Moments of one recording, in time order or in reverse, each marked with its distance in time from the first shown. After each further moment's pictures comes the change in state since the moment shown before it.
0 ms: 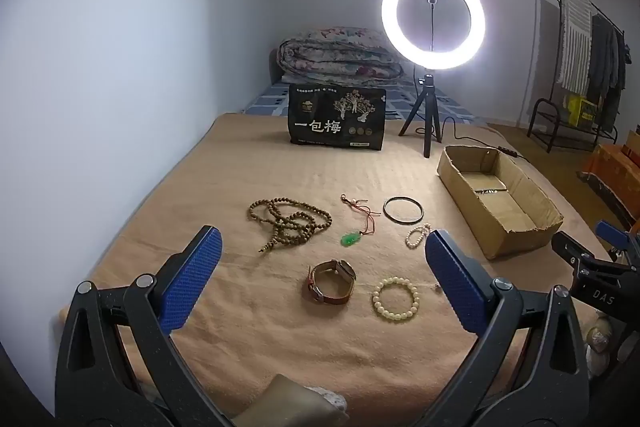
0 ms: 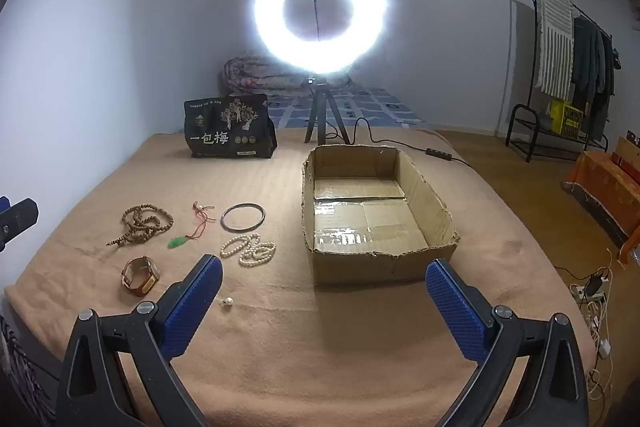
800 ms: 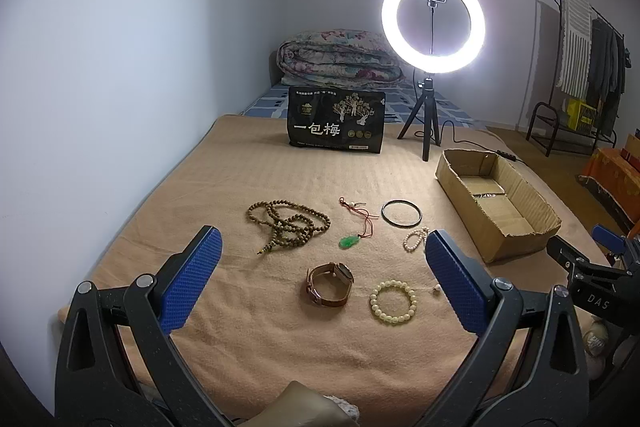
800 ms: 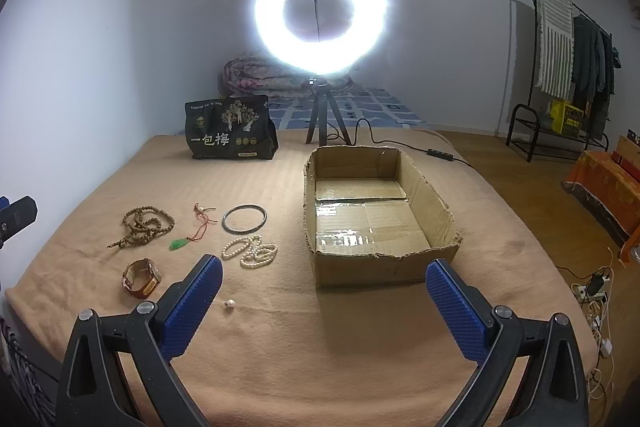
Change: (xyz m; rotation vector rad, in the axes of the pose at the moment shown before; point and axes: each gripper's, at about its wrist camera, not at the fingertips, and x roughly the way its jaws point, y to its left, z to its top) left arm 0.000 0.000 0.000 0.001 -0.010 0.000; right arm 0.002 0.001 0.000 -0.002 0.003 0.001
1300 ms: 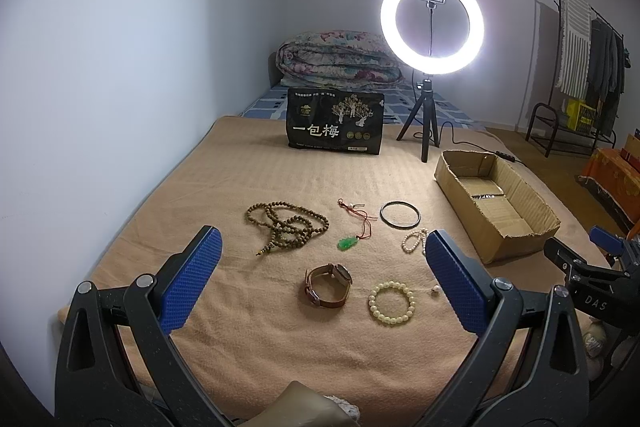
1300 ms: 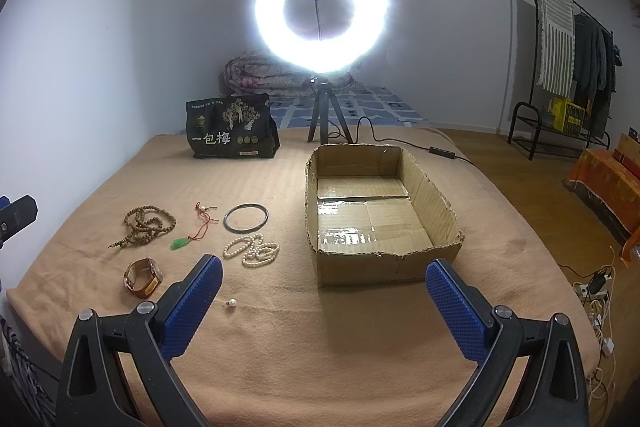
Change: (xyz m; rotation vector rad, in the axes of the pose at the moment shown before) left arm 0.000 0.000 0.000 -0.003 -0.002 0.001; right arm 0.002 0.001 -0.001 0.002 0.005 0.005
